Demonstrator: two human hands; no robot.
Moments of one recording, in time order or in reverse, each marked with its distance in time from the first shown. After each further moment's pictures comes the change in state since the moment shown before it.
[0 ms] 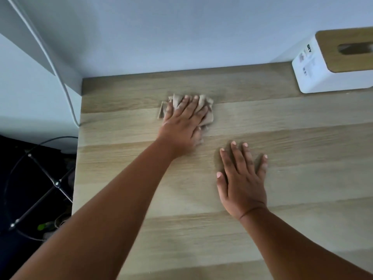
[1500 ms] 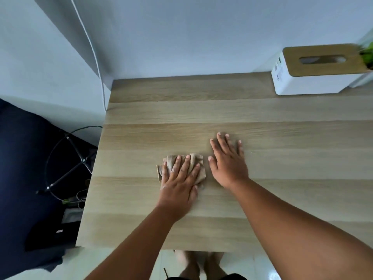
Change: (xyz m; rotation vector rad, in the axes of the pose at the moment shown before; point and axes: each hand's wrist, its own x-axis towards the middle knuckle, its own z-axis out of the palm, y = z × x) left_hand -0.206 0.149 0.055 -0.011 0.073 -0.205; right_hand -0.013 0.037 -0.019 0.152 -0.158 -0.166
